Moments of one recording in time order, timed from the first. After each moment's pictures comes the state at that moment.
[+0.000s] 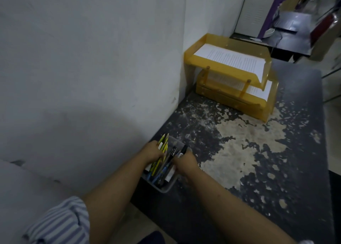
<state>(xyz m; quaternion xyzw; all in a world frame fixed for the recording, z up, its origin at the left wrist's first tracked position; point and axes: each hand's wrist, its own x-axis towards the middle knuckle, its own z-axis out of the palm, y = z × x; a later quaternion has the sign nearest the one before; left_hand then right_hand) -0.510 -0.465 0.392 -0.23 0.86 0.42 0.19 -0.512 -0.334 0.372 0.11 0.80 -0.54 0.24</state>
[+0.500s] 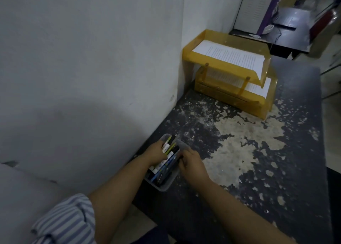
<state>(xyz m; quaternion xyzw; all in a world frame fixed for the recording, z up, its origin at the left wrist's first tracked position) -0.509 -0.452 0.385 -0.14 0.89 0.36 0.23 -0.497 -0.294 0.365 -0.20 0.92 -0.33 0.10</state>
